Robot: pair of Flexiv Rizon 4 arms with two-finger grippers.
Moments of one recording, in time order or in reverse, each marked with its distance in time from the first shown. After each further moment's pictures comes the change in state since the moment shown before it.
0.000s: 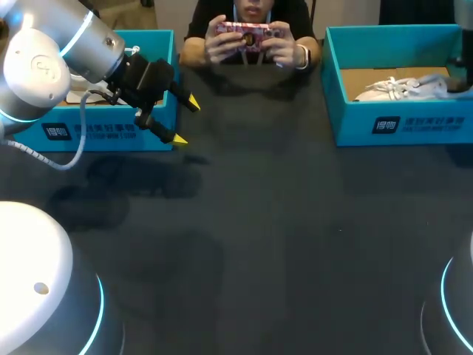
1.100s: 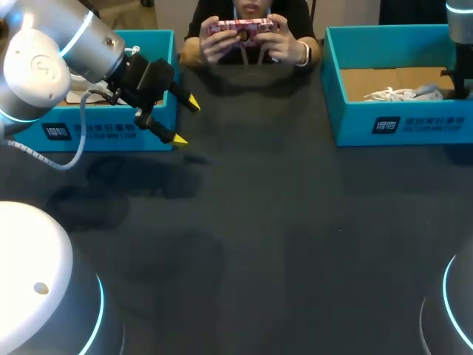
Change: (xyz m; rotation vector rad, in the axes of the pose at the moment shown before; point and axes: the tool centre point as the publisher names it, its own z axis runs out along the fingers) left arm 0.000 0.000 0.000 0.000 0.000 0.000; right arm 0.010 0.000 0.029 0.017 -0.011 0.005
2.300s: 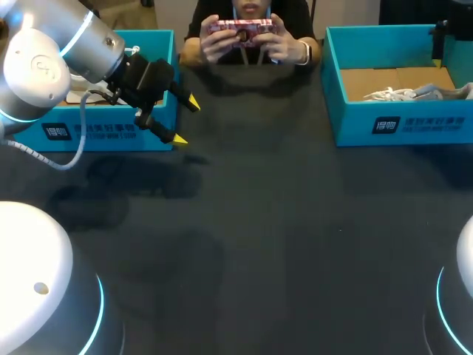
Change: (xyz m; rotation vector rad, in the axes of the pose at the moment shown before) left arm 0.000 0.000 0.000 0.000 0.000 0.000; right arm 0.026 -0.049 -0.143 -0.157 0.161 0.000
